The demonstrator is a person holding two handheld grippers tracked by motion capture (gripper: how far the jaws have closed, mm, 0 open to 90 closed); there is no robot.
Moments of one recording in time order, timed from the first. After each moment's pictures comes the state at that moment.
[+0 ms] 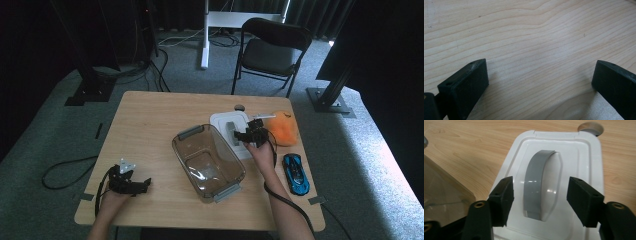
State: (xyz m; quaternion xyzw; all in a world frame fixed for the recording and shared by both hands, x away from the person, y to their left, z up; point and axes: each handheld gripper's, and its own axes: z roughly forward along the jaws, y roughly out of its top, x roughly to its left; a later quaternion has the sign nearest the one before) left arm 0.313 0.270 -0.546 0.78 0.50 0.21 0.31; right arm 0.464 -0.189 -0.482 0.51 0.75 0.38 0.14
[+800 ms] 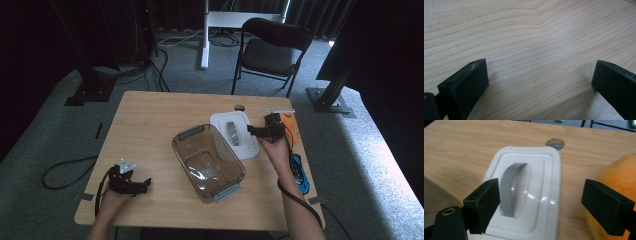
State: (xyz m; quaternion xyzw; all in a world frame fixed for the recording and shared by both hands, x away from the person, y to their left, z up) left arm 0.313 0.270 -0.546 0.78 0.50 0.21 0.31; right arm 0.457 -0.234 -0.447 0.54 0.73 0.39 0.18
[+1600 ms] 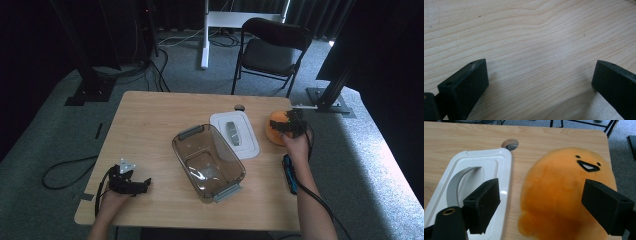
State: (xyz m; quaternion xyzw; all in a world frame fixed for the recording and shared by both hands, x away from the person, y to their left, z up) left arm 0.313 0.270 -0.546 0.78 0.50 0.21 0.31; right arm 0.471 -0.303 -0.442 0.59 0.69 0.35 0.21
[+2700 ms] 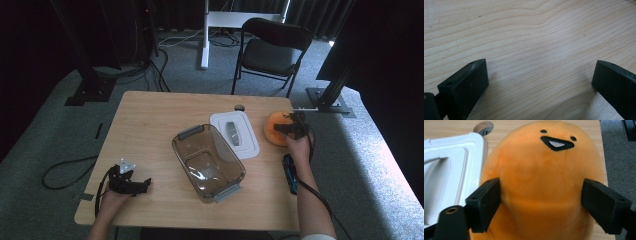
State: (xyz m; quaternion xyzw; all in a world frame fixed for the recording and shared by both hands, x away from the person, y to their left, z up) left arm 0.313 0.270 -0.546 0.78 0.50 0.21 0.31; right arm 0.492 -0.325 -0.477 0.63 0.68 0.31 0.20
